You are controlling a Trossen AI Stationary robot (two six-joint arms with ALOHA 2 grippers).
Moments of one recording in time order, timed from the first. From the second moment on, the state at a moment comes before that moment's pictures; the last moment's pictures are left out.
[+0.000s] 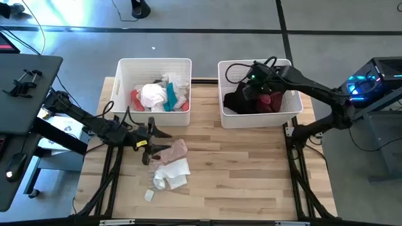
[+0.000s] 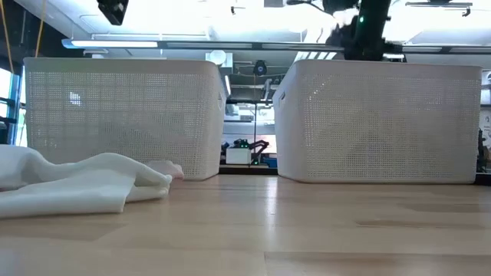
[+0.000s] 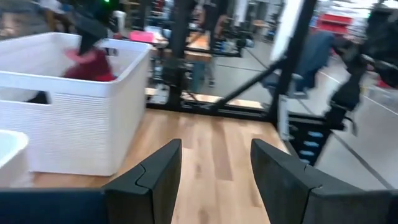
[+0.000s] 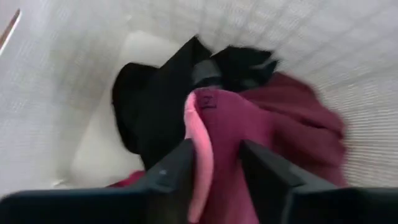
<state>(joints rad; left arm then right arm) -0.46 0.84 0.54 0.18 -0.46 -0.18 -0.51 1.37 1.40 -1.24 0.36 0.57</state>
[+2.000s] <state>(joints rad) -0.33 1.34 0.78 0.07 -0.22 -0.64 0.40 1.53 0.88 0.21 0.44 0.61</state>
